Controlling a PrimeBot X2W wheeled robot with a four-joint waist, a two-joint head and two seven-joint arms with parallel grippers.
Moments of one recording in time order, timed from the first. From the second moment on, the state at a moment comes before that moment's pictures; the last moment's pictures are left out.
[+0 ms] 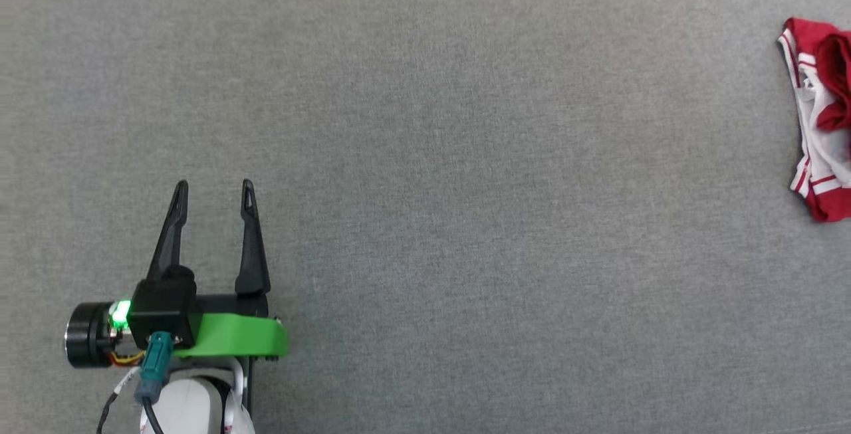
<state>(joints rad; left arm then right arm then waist) -0.10 0.12 -0.04 -0.06 -0.04 0.05 -0.26 -0.81 -0.76 0.17 0.62 0.43 0.13 -0.04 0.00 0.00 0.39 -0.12</state>
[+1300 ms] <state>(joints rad) 0.10 0.08 -0.03 0.06 -0.10 0.05 -0.26 -0.01 -0.11 0.08 0.14 0.26 0.13 -0.25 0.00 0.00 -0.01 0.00</state>
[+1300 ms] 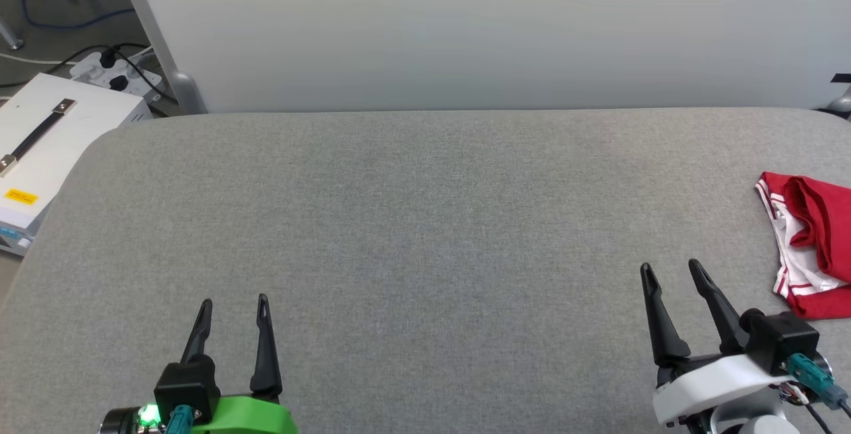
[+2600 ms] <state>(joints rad) 0.12 0.07 -0.04 0.05 -0.10 0.04 -0.21 0.08 -0.08 0.04 0.07 0.19 0.13 -0.21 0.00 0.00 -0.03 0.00</state>
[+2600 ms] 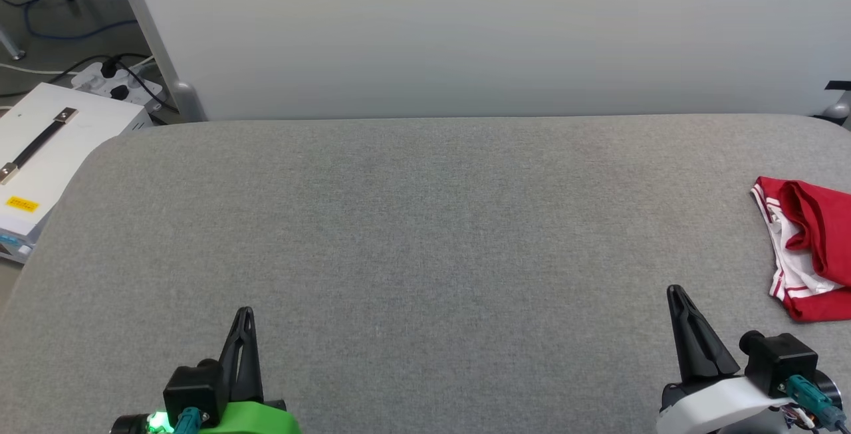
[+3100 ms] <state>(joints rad) 0.11 0.07 -0.03 0.04 -0.09 0.04 -0.18 0.07 -0.08 0.04 0.06 0.16 0.13 -0.18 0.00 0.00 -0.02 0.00</state>
